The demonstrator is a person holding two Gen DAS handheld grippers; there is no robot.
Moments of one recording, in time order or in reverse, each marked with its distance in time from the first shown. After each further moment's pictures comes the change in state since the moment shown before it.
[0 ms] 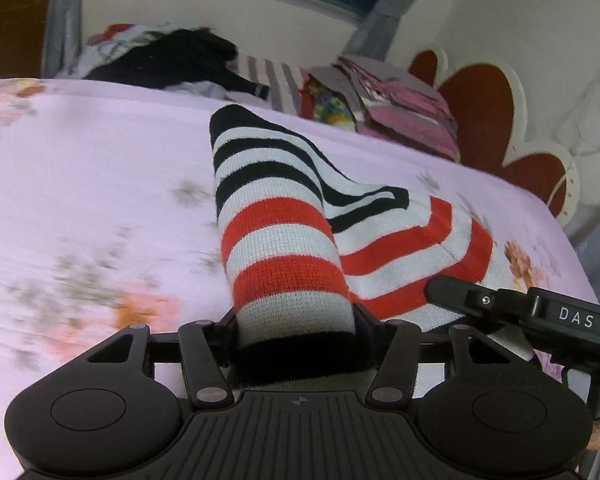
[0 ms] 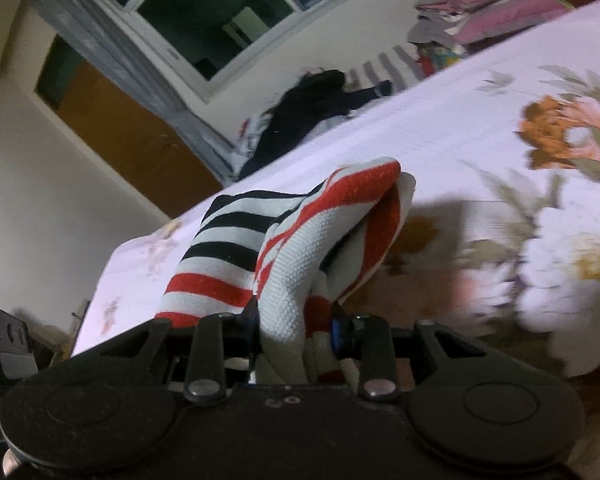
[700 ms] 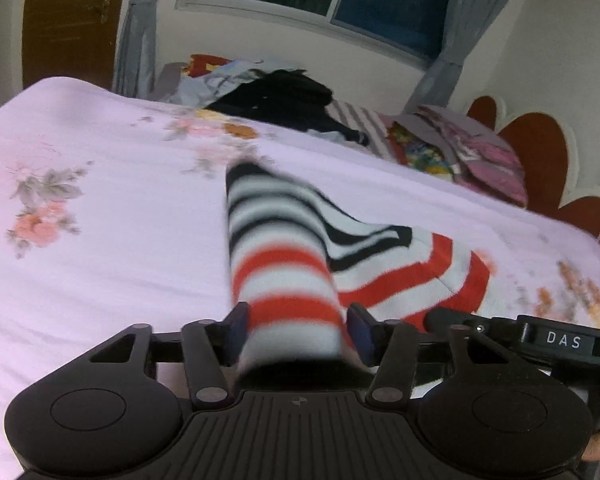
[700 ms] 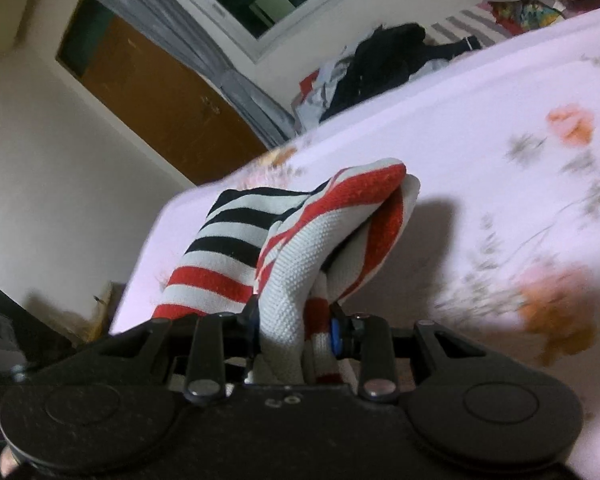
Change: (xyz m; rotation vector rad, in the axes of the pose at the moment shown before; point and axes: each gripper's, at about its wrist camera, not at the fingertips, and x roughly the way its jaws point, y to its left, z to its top) left arm -0.080 0.338 0.040 0.002 -0.085 0.093; right arm 0.225 0.216 -0.092 -0.006 0.060 0.008
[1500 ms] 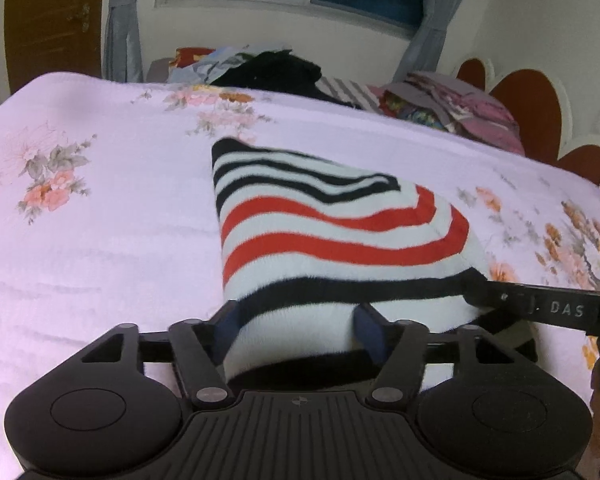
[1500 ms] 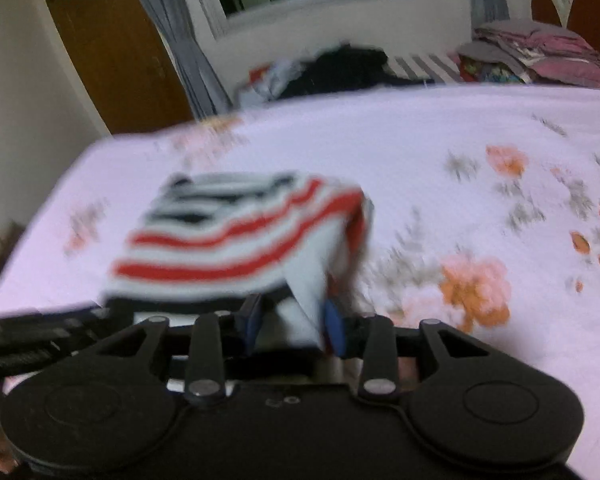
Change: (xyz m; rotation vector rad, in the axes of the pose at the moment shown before) left arm -0.012 -0.005 -0.047 0.108 0.044 0.011; right arm -0.015 0.030 -0.049 -0.209 -0.006 -0.347
